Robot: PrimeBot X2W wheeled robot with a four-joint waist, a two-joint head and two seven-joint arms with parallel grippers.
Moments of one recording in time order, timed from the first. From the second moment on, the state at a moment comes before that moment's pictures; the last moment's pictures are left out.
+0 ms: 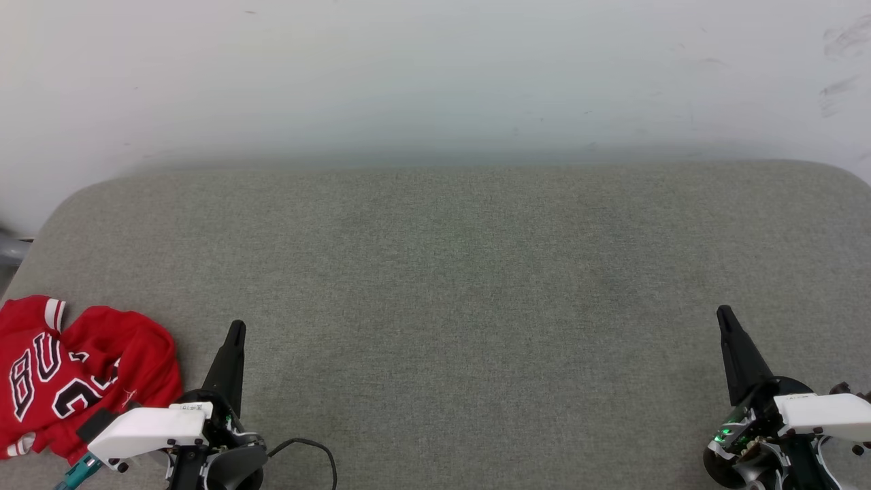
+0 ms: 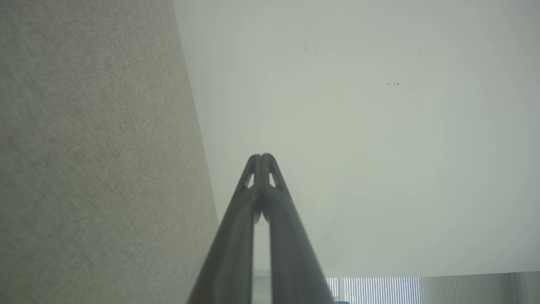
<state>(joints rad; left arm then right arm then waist) -0.11 0.05 0.11 0.25 -1.61 -0.13 0.11 -0.10 -0.05 -0.11 0.25 1.61 0.13 0.11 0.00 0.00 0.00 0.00</state>
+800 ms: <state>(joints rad) -0.11 0.05 0.11 0.25 -1.61 -0.13 0.11 -0.10 -0.05 -0.11 0.25 1.61 0.13 0.11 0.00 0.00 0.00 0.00</state>
